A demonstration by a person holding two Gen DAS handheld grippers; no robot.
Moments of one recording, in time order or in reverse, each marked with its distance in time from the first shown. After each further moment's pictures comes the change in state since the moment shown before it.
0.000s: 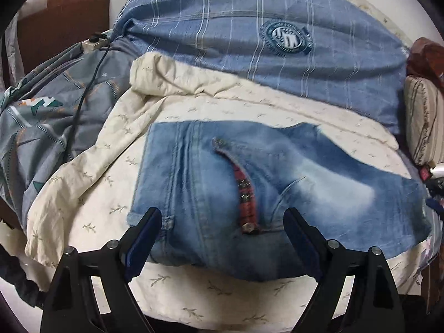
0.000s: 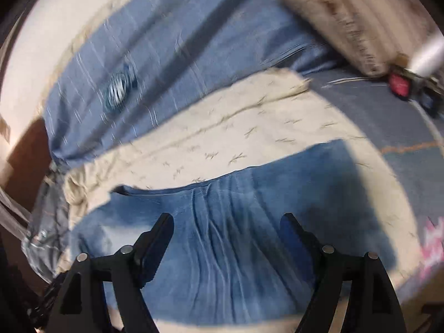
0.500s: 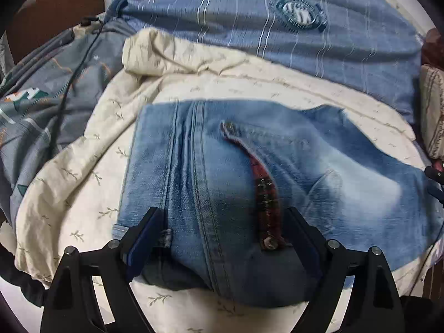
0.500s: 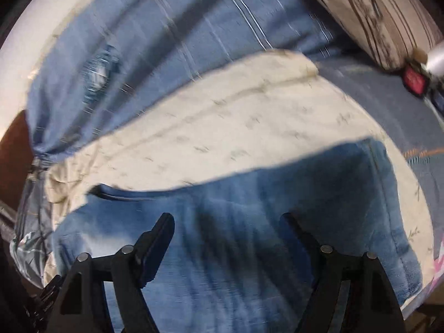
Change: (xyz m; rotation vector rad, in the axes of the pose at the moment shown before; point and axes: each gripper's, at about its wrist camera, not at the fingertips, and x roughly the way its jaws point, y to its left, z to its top) left arm 0.046 0.008 0.008 0.018 0.085 0.044; right arm 0.061 0.019 0.017 -0.052 0.068 -0.067
